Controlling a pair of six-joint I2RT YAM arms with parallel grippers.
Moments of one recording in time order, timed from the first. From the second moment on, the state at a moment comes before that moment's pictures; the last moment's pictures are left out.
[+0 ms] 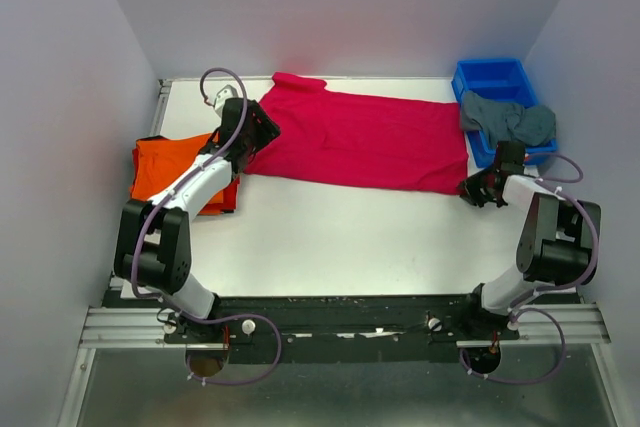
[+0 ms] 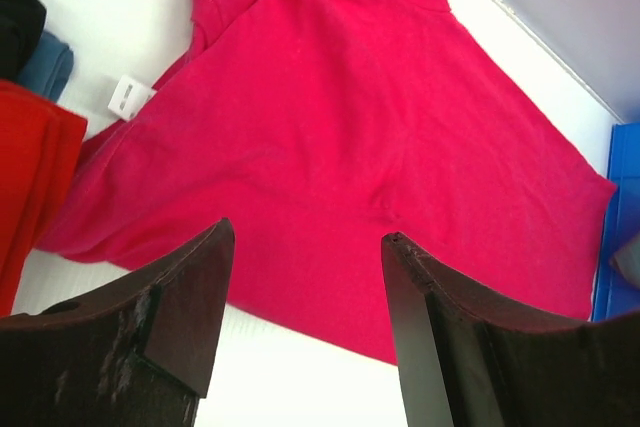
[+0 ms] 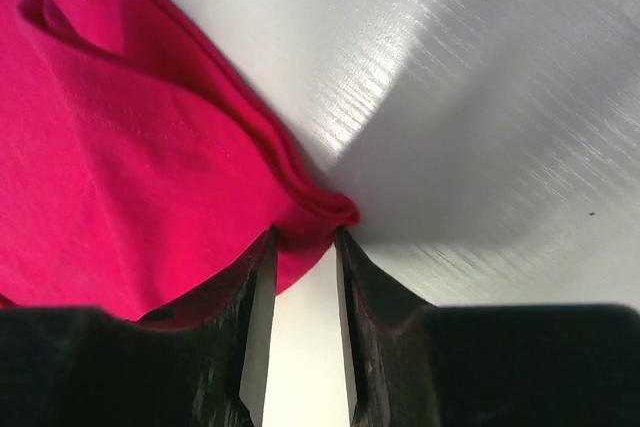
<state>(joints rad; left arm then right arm) -0.26 1.58 1.10 -0.04 -0.12 -0.79 -0.23 1.59 0.79 -0.21 -0.07 0.87</state>
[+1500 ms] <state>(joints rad) -0.32 1.63 0.88 -0.16 -0.37 -1.06 -0.33 1.40 0.66 -0.23 0.06 0.85</state>
